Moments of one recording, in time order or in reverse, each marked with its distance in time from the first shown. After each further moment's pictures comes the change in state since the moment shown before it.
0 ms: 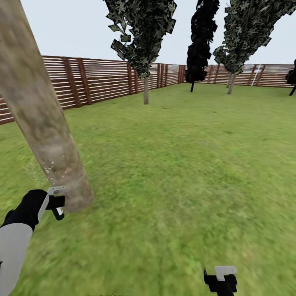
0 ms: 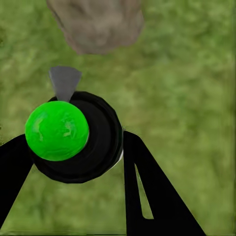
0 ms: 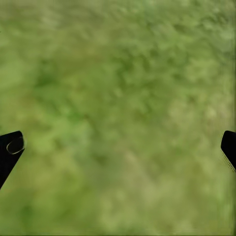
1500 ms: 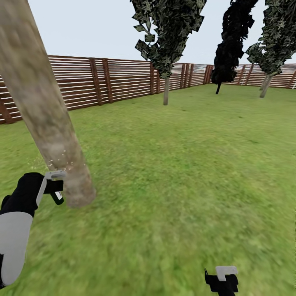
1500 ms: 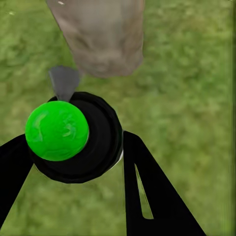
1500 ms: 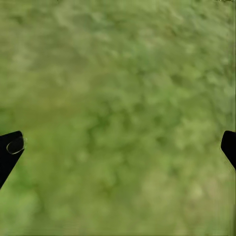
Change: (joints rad) left arm -0.066 -0.008 -0.002 -0.169 -0.004 0.149 0.002; right arm 0.000 -0.006 0.000 0.000 0.000 0.000 -0.002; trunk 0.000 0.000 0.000
